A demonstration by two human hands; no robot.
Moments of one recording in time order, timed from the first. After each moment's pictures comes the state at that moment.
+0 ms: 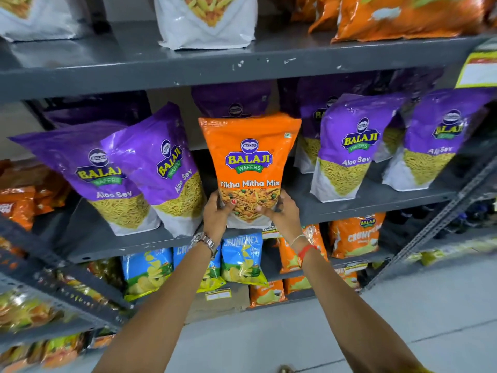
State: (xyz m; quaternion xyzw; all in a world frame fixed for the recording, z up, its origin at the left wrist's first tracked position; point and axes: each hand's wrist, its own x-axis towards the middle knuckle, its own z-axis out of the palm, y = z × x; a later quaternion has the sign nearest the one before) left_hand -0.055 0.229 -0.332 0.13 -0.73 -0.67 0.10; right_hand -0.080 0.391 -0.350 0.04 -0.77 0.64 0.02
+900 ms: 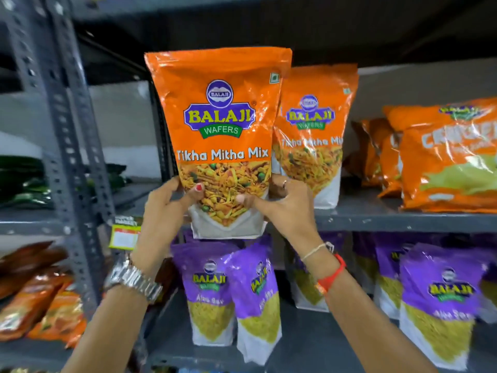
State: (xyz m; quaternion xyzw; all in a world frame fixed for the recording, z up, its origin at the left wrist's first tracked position) left_hand 0.089 0.087 -0.015 0.02 -0.72 -0.56 0.41; right_hand -0.010 0.255 -0.025 0.36 -0.64 0.64 0.21
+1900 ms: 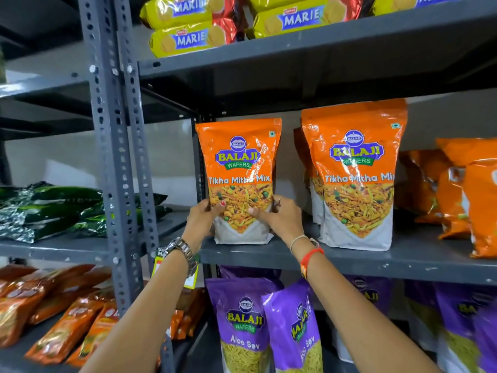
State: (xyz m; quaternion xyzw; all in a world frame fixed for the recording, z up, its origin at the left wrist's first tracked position) left_hand 0.020 0.007 0.015 0.14 -0.73 -0.57 0.36; right_hand -0.084 0.148 0.000 0.33 -0.70 0.62 0.12
